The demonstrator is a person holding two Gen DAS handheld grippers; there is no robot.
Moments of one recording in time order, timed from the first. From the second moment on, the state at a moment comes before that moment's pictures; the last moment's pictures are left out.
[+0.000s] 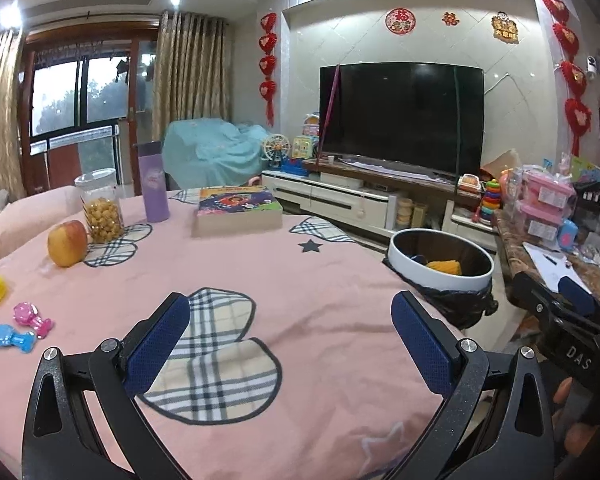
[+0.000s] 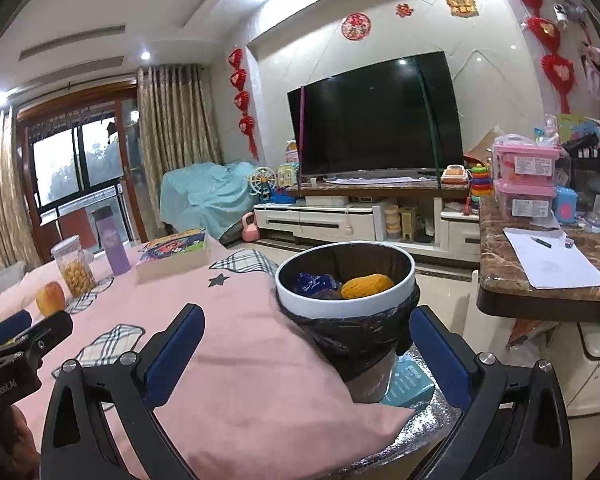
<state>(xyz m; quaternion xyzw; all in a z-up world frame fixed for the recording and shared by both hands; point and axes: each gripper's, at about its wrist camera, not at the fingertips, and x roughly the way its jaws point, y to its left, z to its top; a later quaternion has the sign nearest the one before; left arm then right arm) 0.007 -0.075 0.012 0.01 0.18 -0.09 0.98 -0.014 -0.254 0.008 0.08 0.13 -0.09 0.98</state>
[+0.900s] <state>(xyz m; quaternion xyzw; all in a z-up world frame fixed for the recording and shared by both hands) -0.002 -0.075 0.008 0.02 0.17 -0.09 0.98 -0.021 -0.253 0.006 0.09 0.13 -0.07 0.99</state>
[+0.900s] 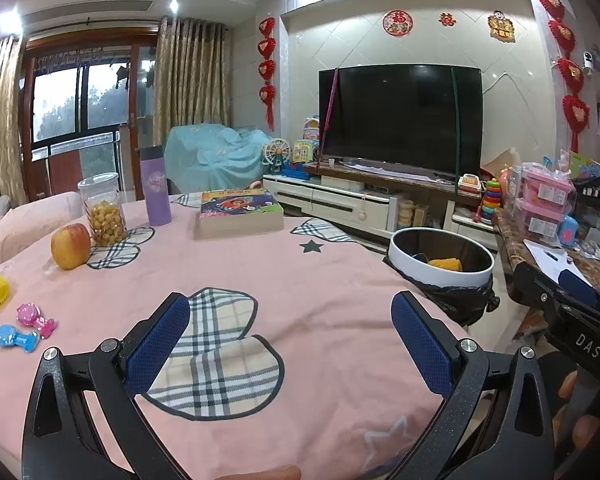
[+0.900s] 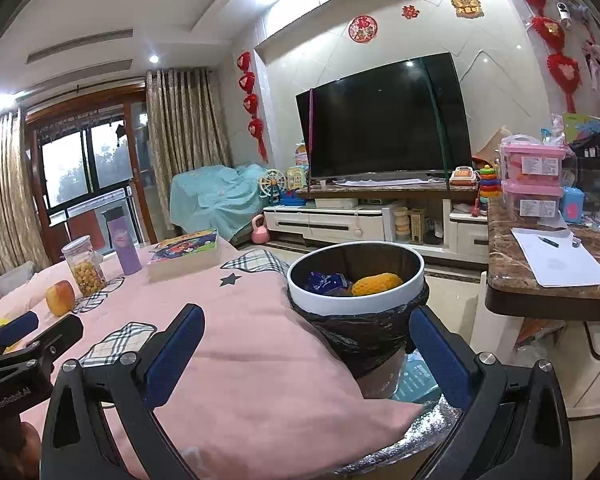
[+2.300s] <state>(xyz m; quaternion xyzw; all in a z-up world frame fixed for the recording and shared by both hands) -0.005 -0.077 0.008 0.01 0.17 -0.09 0.98 -0.025 -0.250 0.010 0.10 0.12 -0.06 0.99</state>
